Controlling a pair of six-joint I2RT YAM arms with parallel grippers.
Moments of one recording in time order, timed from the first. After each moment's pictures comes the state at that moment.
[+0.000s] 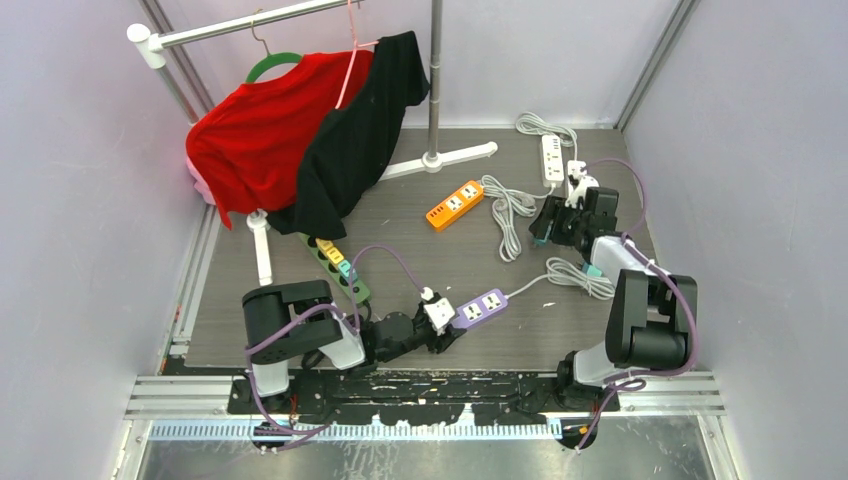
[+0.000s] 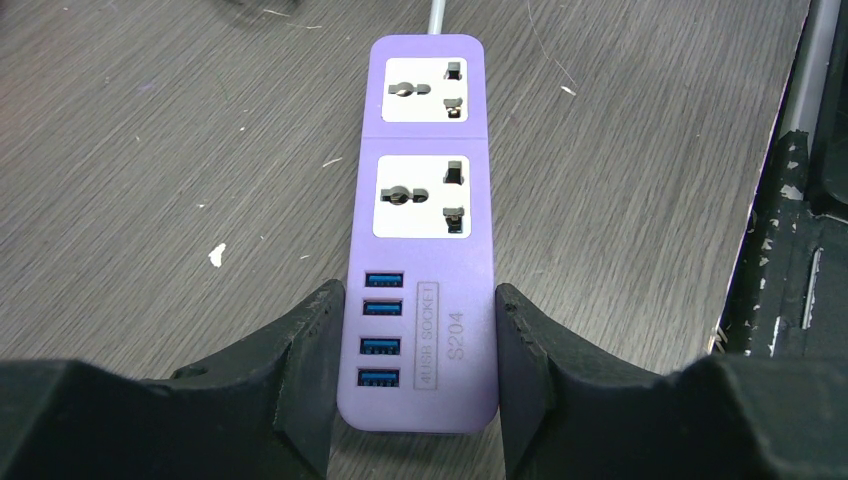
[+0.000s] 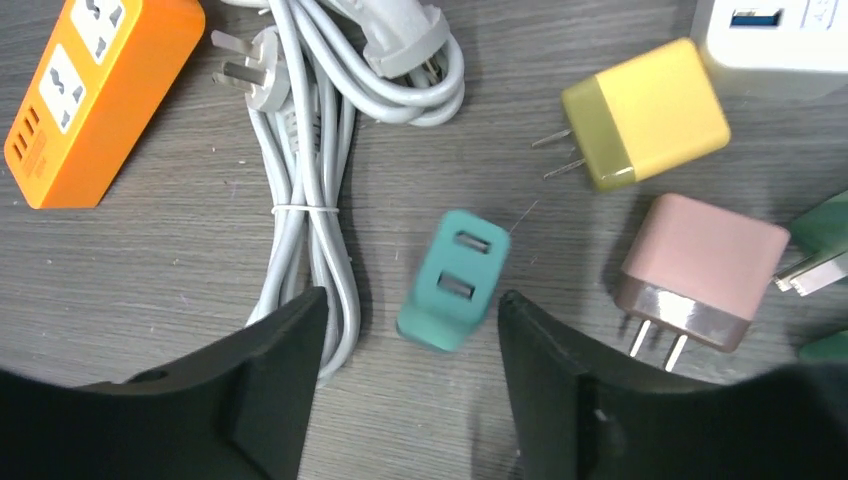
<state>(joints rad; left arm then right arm) -1.24 1.85 0.41 1.23 -0.19 -0.03 -0.14 1.47 0.74 0.01 -0.35 0.13</state>
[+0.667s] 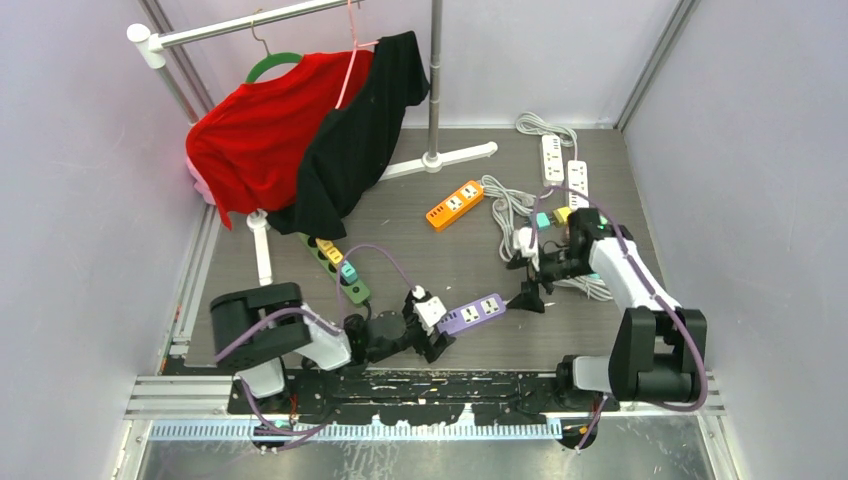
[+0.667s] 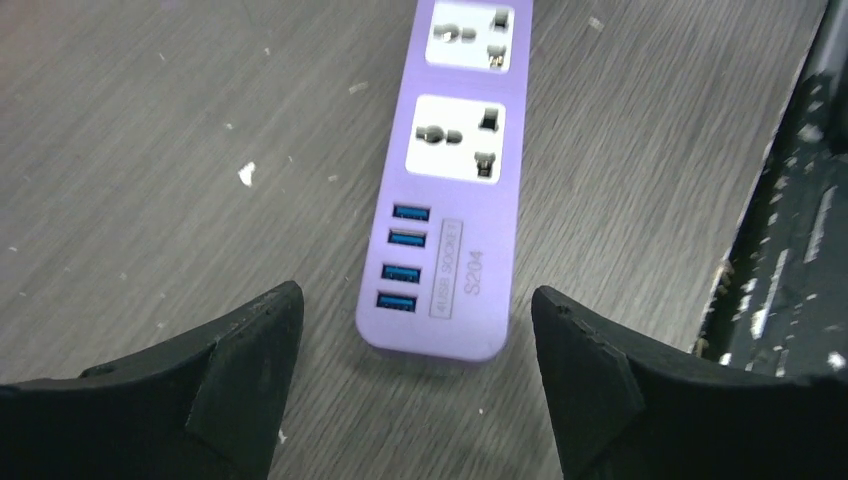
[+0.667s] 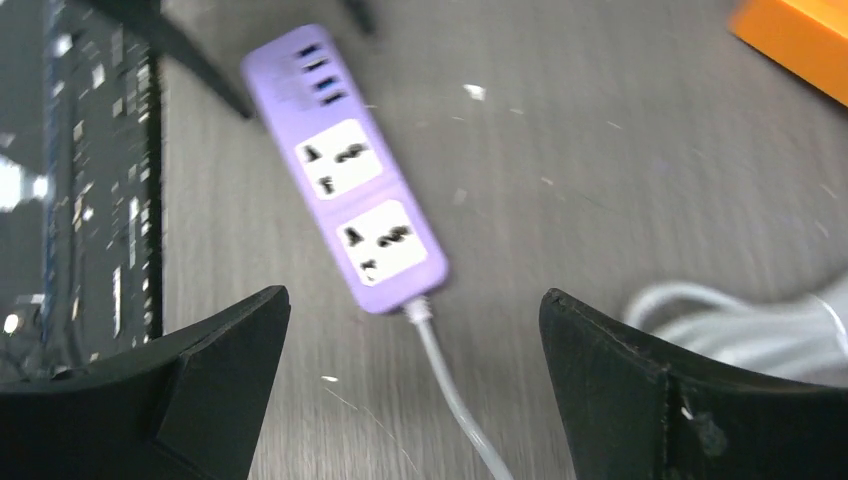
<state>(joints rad) -1.24 1.73 0.36 1.07 -0.20 -0.06 -0.07 1.28 0.82 -0.96 -1.00 -1.38</state>
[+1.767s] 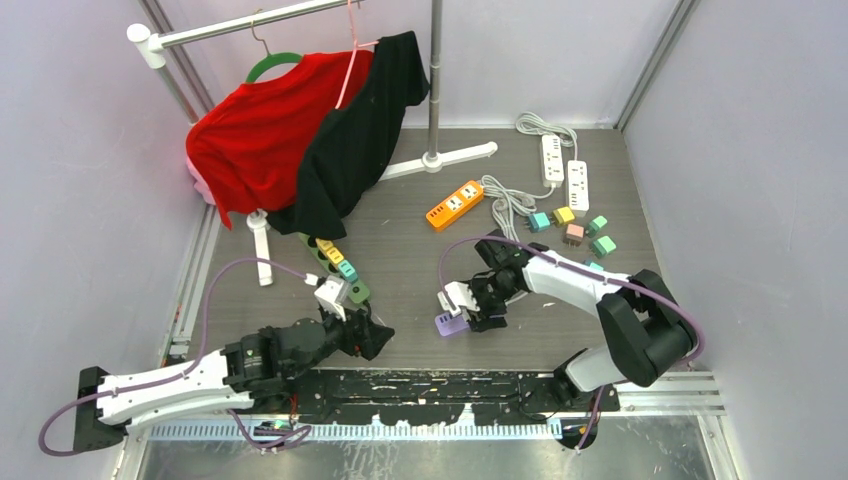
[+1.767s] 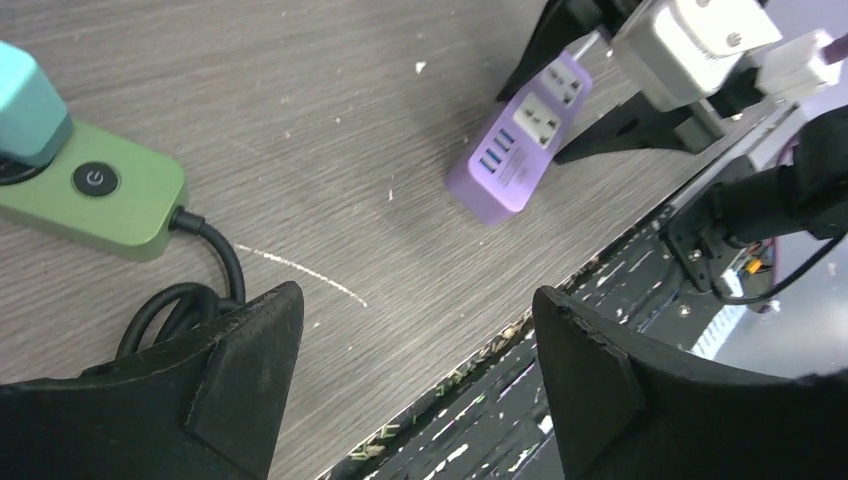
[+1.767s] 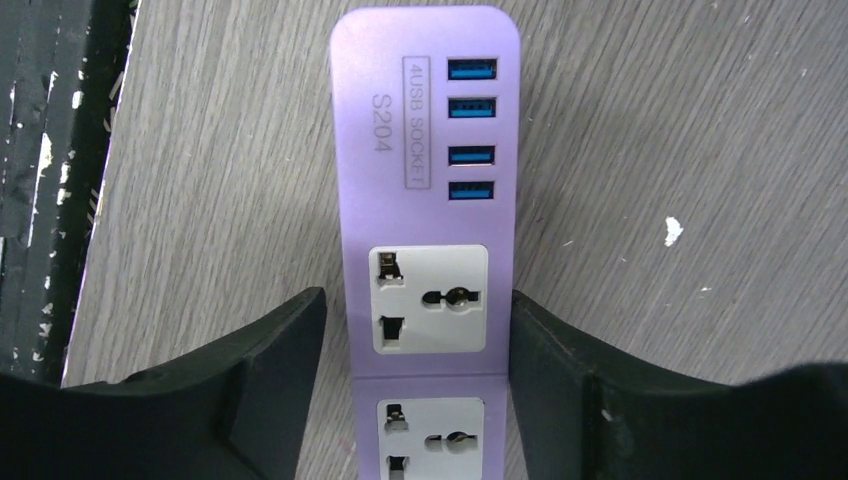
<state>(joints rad) -1.26 0.42 0.27 -0.22 -0.45 -0.67 0.58 1.44 0.73 -0.64 -0.58 -1.30</state>
